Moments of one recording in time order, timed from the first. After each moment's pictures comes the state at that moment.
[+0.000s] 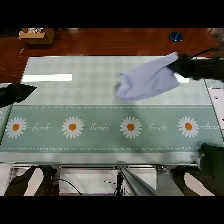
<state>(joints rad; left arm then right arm) 0.47 -0.76 0.79 0.67 -1.14 -1.09 -0.12 -1.03 1.17 -0.95 1.00 1.55</state>
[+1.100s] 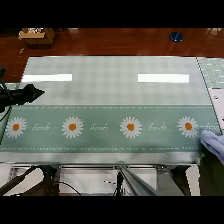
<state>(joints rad) 0.45 -1.14 0.79 0.67 -0.93 -0.97 -1.07 -0.69 1.10 -2.12 1.83 1.55</state>
